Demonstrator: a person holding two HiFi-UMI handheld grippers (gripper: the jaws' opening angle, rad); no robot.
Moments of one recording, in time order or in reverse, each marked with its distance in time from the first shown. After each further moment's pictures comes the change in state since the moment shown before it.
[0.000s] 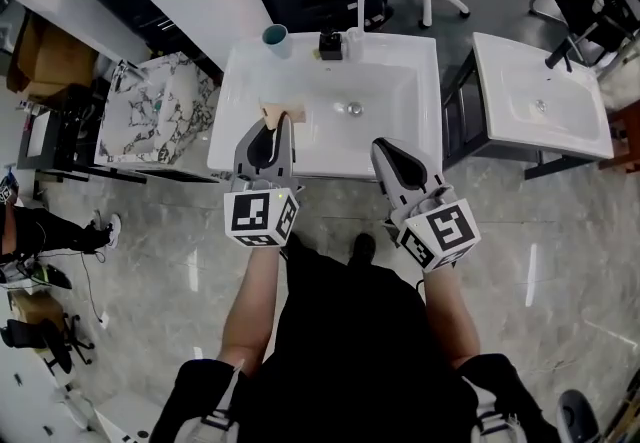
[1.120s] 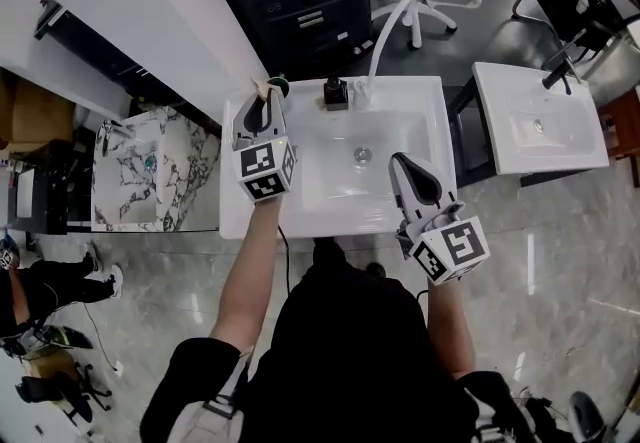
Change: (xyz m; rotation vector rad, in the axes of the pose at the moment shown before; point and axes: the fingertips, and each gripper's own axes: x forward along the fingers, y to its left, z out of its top) left arm 0.205 0.157 -0.046 0.011 0.083 0.078; right arm 0.112 -0.058 0.020 0.001 -0.017 -0.187
